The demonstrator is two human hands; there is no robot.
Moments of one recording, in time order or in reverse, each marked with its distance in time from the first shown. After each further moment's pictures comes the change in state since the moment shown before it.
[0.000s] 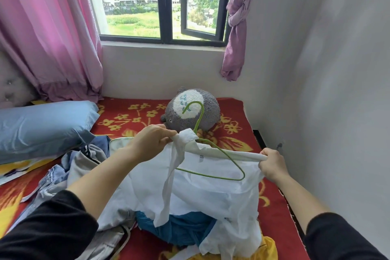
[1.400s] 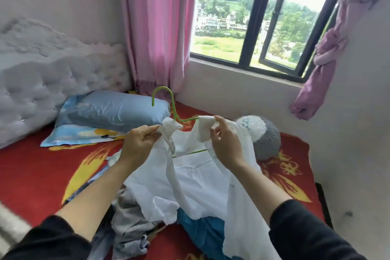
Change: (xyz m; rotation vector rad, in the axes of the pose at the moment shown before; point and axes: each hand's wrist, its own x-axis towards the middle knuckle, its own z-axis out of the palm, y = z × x) left_hand -0.174 -0.015 -0.094 -0.269 0.708 -0.606; right_hand -0.128 -0.257 0.091 0.271 -0.115 -0.878
